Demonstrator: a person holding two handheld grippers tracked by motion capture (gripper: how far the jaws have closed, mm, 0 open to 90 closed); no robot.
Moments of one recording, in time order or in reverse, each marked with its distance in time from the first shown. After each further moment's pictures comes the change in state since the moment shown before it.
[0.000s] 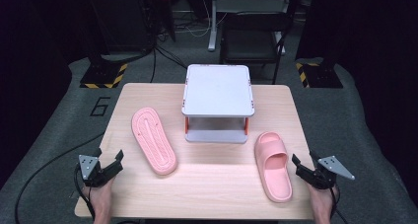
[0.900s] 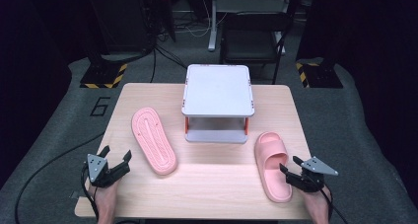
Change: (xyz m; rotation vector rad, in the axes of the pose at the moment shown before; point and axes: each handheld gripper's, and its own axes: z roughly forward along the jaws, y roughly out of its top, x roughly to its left) left arm -0.024 0.009 -0.004 -0.042 -0.085 0.083; right arm 0.028 -0.004 0.008 0.200 0.164 -0.141
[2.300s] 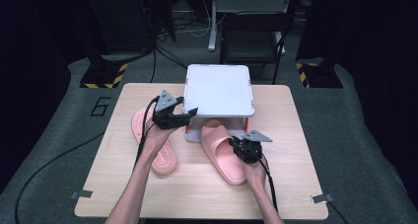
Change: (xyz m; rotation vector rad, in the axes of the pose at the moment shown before) left arm -0.141 0.160 0.141 0.096 -0.528 0.150; right arm 0.113 0.085 0.129 -0.041 0.157 0.100
